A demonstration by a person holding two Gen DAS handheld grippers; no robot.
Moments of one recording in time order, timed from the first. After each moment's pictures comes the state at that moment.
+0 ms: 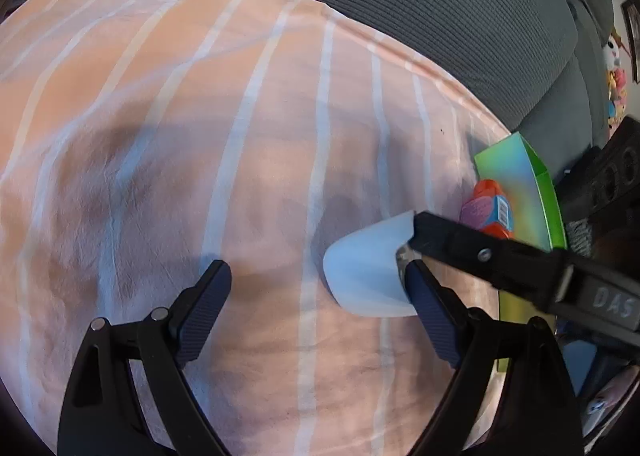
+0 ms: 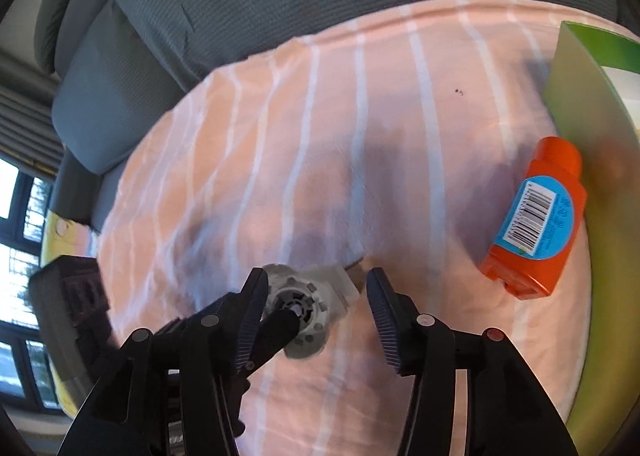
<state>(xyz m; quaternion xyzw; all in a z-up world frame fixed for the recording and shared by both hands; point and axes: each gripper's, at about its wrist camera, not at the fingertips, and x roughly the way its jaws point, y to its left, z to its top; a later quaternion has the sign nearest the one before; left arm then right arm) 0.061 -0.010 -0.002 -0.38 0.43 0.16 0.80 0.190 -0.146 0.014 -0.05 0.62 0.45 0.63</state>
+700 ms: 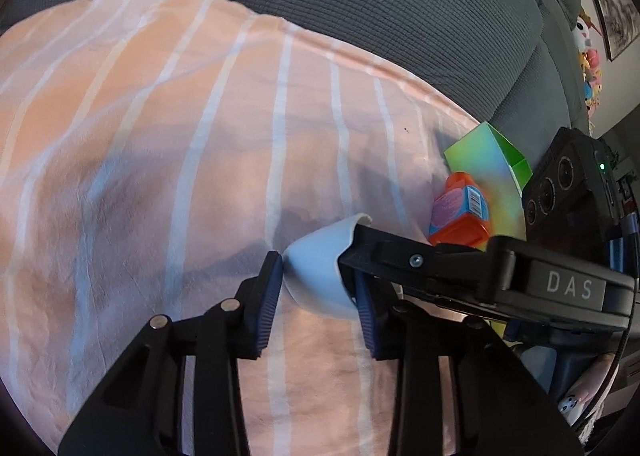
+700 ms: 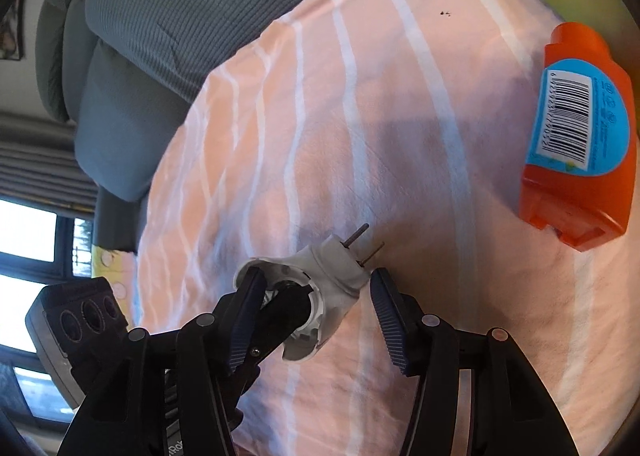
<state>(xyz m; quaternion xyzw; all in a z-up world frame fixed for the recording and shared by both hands) 0.072 -0.031 0.009 -0.34 0.40 0.13 0.84 0.189 -0.161 -0.020 0.07 0.67 0.46 0.58</state>
